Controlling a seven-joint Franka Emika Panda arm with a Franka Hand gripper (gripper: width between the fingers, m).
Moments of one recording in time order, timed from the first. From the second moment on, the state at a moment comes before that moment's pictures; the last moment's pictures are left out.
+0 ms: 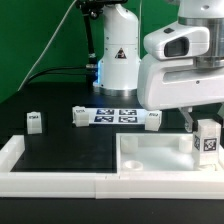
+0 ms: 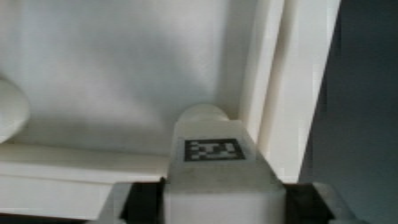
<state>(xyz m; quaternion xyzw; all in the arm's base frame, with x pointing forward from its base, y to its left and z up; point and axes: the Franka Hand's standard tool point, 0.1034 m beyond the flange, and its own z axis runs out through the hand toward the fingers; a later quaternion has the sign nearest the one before) 0.621 0.112 0.089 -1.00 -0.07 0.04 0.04</state>
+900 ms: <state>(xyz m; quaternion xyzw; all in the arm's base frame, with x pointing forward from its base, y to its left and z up) 0.622 0.122 0.088 -0.89 0.45 0.05 0.05</state>
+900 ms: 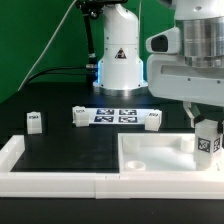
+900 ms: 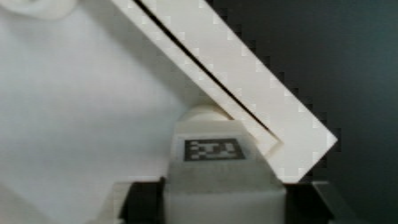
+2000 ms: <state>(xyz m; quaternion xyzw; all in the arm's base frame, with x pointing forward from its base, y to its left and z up) 0.620 0.125 0.079 -0.99 0.14 0.02 0.06</state>
